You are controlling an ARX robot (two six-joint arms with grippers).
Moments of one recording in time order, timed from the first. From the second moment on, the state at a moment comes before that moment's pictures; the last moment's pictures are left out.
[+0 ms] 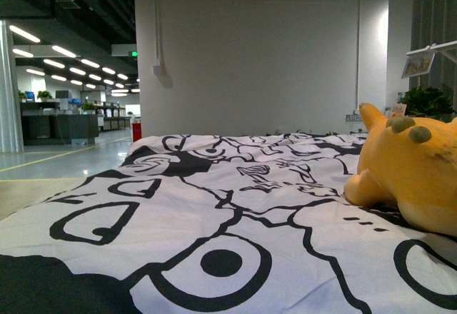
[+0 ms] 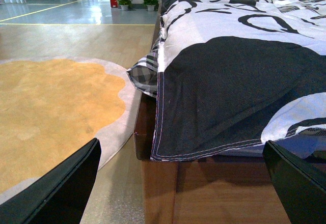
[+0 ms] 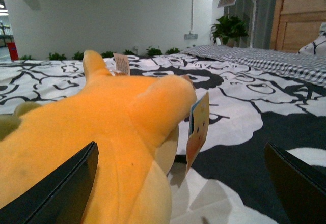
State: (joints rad) left arm 0.00 0.00 0.01 -0.01 0.00 -0.01; right arm 0.07 1.35 0.57 1.04 0.39 -0.05
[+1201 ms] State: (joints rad) left arm 0.00 0.00 0.01 -0.01 0.00 -0.01; right arm 0.37 1.51 0.73 1.09 0.56 -0.62
